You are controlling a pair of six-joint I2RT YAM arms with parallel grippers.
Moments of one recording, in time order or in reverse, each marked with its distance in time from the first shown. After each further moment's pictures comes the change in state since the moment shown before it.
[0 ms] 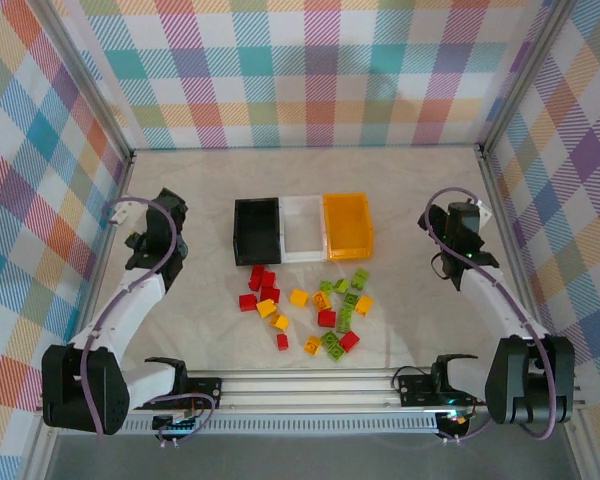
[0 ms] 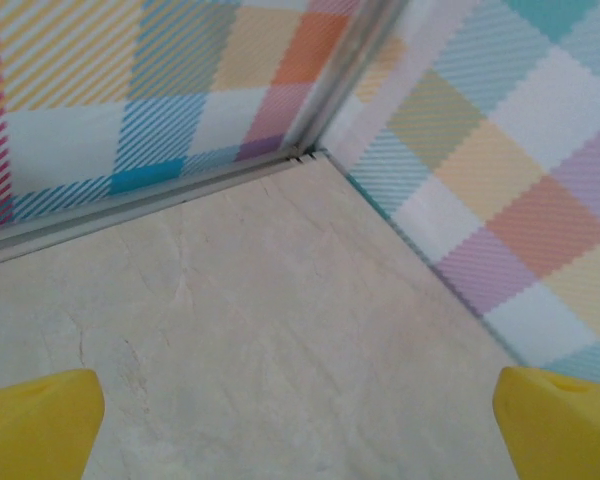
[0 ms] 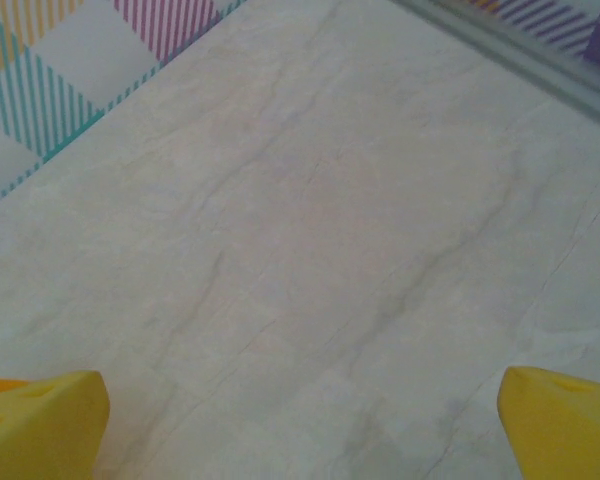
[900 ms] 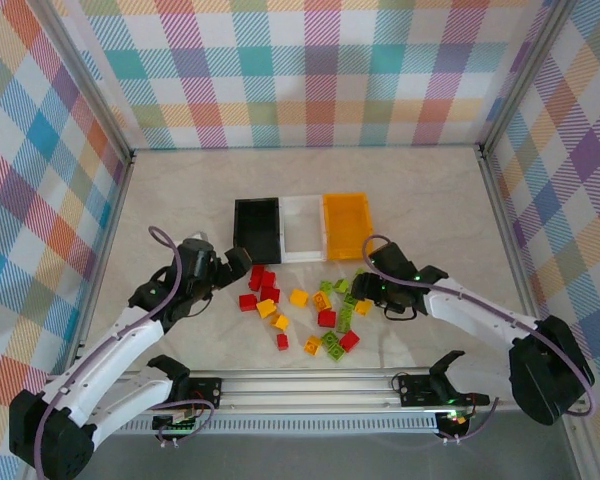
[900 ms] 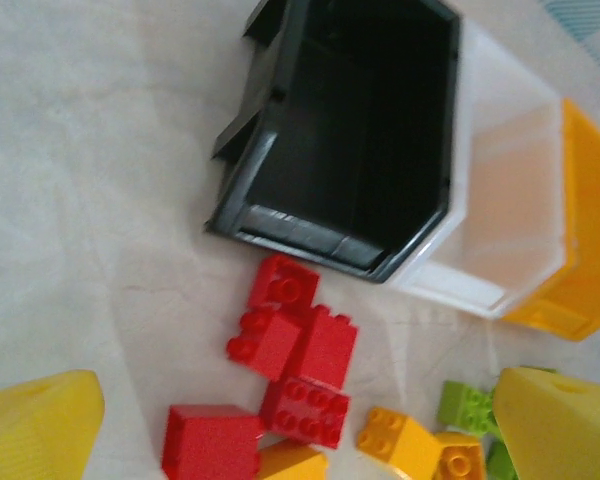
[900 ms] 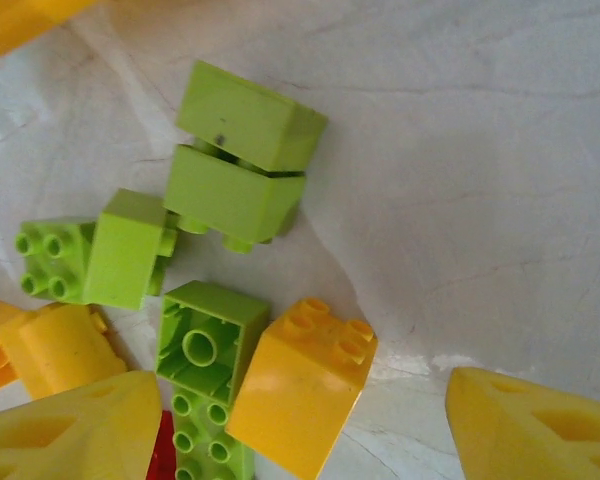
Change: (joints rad) left arm -0.355 -0.288 -0.144 -0.434 0.596 -0.016; right arm 0.589 0.035 -0.063 -0.397 -0.225 0.235
